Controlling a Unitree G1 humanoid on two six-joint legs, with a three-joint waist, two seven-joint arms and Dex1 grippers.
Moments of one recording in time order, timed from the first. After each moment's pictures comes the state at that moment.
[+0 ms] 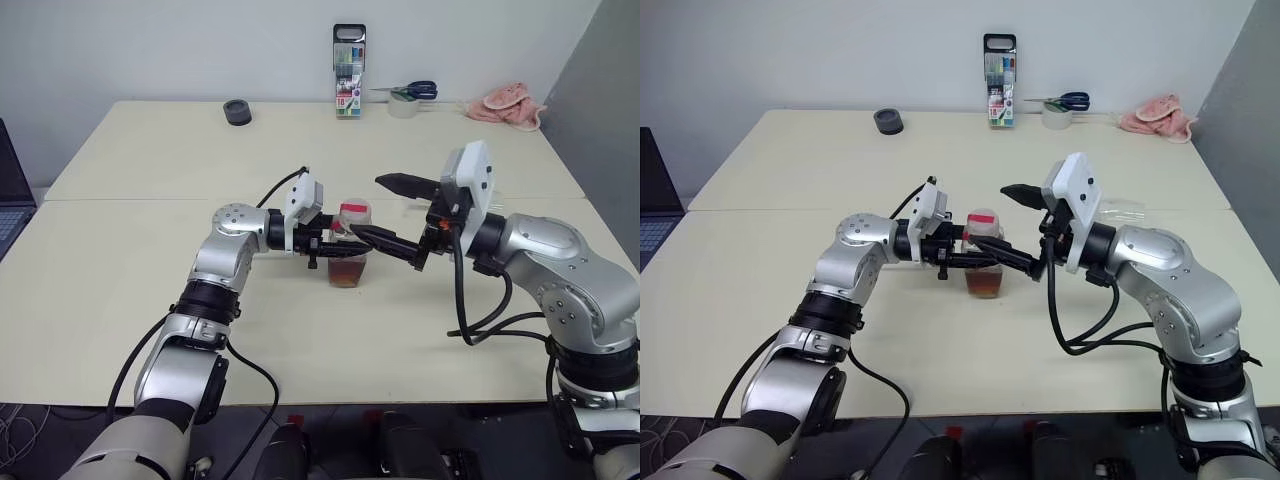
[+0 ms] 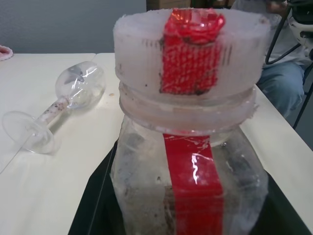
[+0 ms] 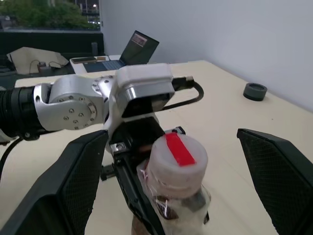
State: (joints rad) left arm -0.85 0.35 -0.11 0.48 -0.27 0.13 -1.39; right arm -0.62 -0.52 0.04 -0.48 0.61 0.78 0.65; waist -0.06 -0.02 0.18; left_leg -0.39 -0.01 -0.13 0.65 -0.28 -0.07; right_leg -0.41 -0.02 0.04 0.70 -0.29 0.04
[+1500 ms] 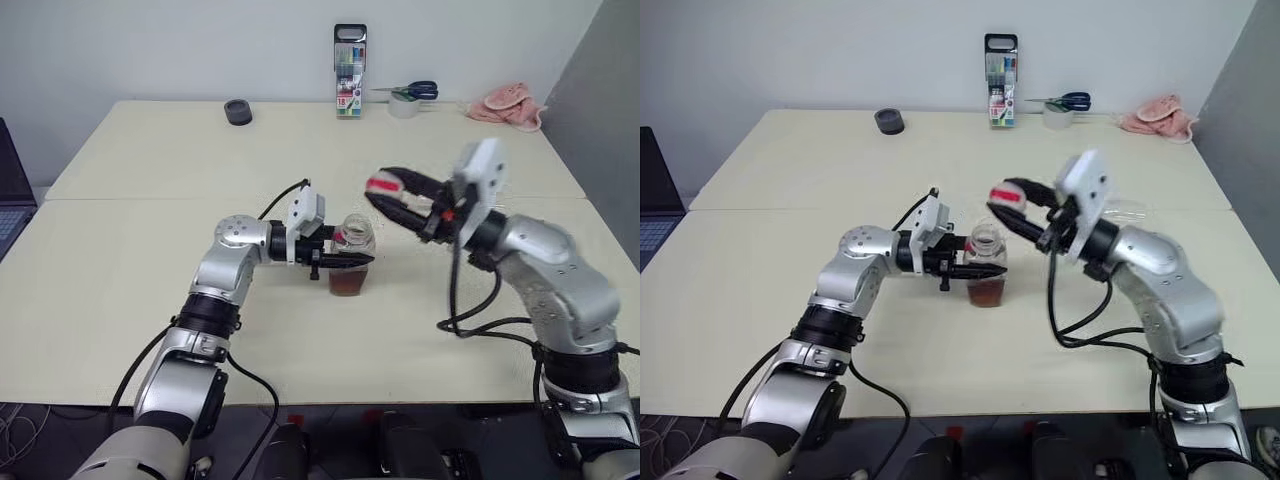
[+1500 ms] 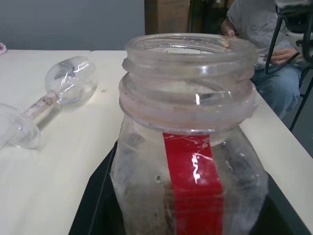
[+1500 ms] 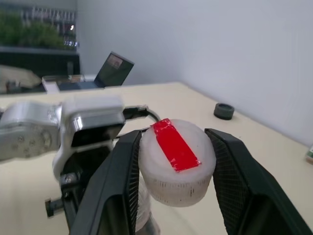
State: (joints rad) left arm -0.77 0.34 -0.12 0.41 -0.28 0.15 -1.37; right arm -0.56 -0.44 -0.06 -0.45 0.60 0.65 0.59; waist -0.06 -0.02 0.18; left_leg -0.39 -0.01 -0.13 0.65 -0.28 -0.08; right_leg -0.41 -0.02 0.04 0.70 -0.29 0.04
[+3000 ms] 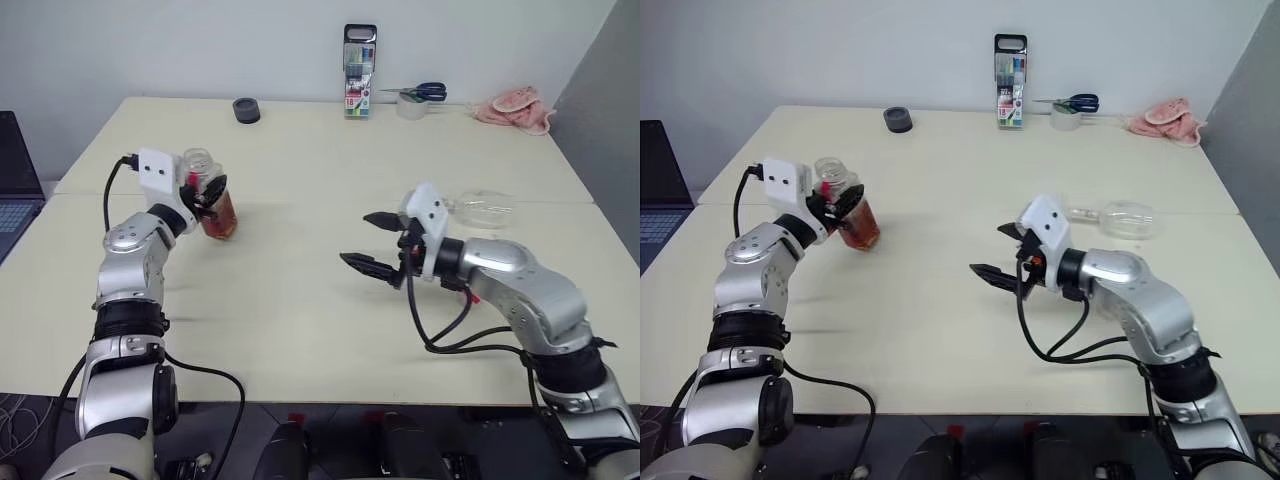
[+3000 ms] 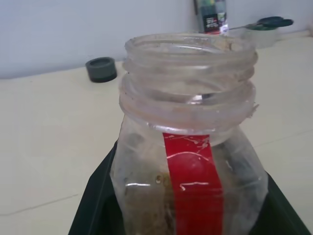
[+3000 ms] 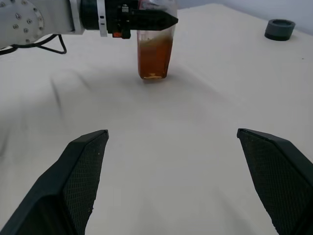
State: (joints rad) left arm -0.72 0.55 0.25 0.57 -0.22 0.17 -0.53; right arm -0.59 -0.46 0.22 -0.32 0.45 0.73 0.63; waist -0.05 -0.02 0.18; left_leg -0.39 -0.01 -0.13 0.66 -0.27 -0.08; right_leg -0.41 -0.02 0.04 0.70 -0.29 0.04
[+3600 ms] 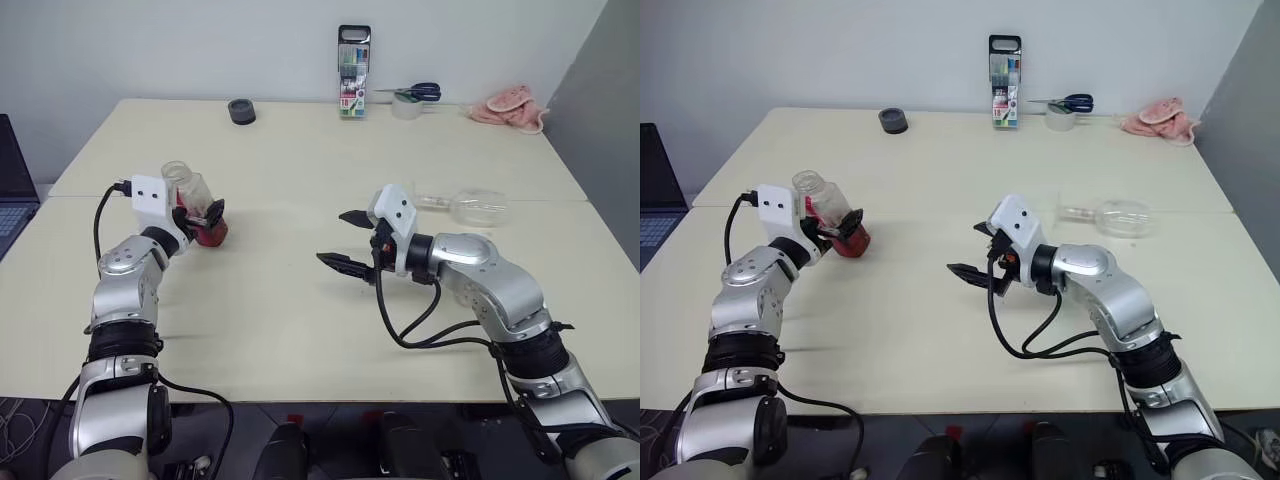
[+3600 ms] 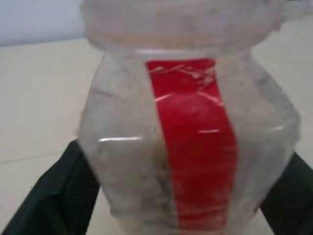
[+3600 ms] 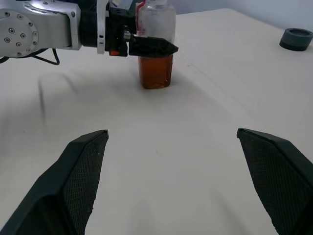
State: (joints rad) left arm -0.63 0.55 0.26 0.54 -0.23 0.16 -0.49; right arm -0.64 -0.36 0.27 -0.23 0.35 0.66 0.68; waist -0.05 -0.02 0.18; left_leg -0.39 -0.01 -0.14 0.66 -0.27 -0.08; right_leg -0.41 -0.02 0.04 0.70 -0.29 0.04
